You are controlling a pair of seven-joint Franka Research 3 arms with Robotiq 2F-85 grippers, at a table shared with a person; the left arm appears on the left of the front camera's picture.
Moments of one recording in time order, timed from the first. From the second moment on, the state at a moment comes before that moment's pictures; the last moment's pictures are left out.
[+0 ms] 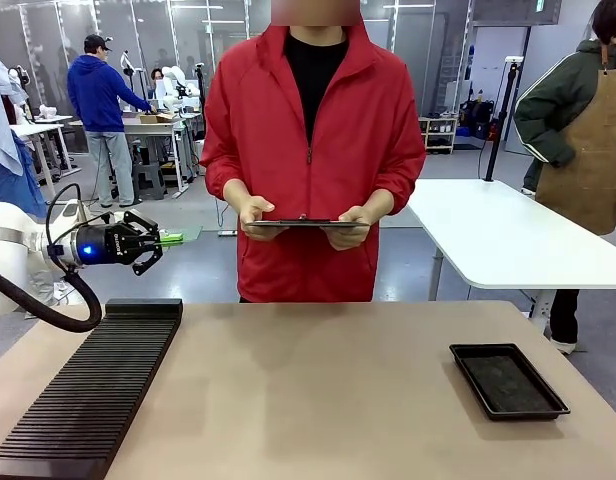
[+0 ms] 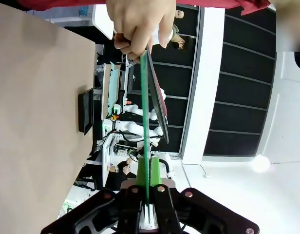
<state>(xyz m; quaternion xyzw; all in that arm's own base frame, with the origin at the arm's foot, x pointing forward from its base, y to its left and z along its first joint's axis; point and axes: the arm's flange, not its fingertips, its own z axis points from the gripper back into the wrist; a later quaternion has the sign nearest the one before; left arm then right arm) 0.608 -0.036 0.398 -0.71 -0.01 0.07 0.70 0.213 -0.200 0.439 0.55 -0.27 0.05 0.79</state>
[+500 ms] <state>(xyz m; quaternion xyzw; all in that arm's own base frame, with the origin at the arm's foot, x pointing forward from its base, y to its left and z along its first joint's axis) 0.608 -0.036 0.398 -0.71 -0.01 0.07 0.70 0.213 -0.200 0.439 0.55 -0.27 0.05 0.79</state>
